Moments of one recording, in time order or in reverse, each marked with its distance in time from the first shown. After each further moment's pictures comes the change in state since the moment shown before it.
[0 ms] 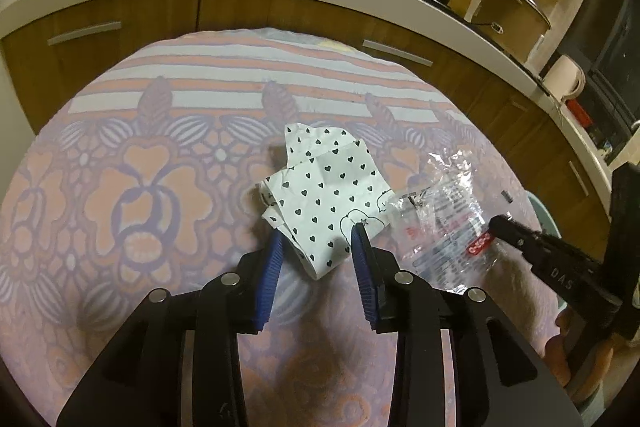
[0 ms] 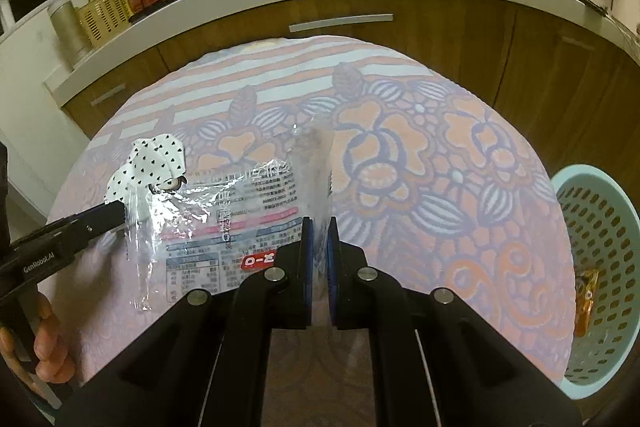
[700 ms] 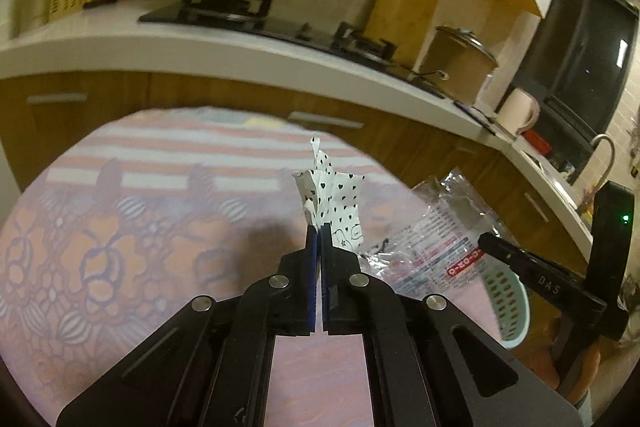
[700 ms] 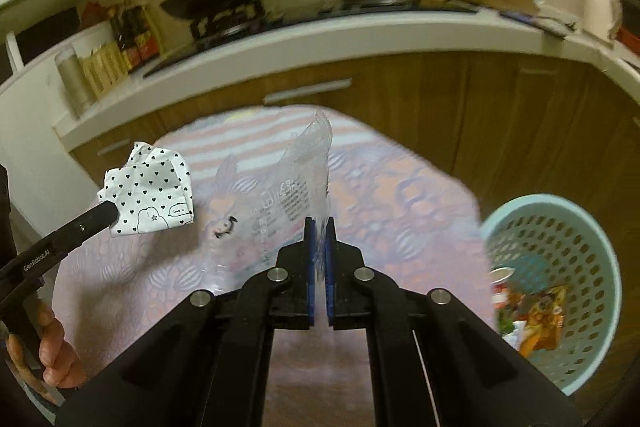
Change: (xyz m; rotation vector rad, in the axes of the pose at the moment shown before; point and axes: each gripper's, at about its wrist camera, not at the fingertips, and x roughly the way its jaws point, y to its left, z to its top) left arm -0.049 -0.066 0.011 0.058 -0.214 -0.129; right arm -0.088 -0.048 0.013 0.059 -0.203 -0.040
